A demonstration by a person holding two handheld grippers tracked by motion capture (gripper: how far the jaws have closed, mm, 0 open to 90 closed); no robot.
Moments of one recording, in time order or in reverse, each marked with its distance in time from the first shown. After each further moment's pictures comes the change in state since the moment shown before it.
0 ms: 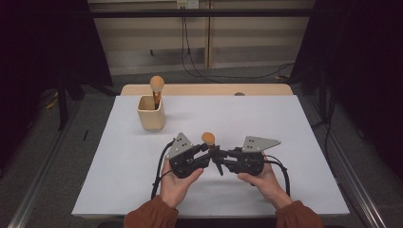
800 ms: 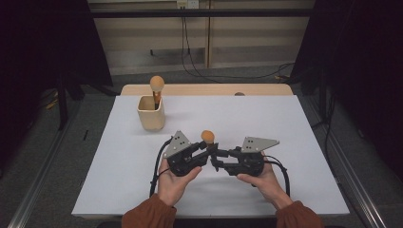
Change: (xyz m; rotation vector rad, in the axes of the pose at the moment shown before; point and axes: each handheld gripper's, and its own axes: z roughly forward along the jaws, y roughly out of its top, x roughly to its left) left arm 0.001 0.007 -0.005 -0.018 0.007 0.028; right arm 0.000 -0.002 0.001 0.031 0.009 0.007
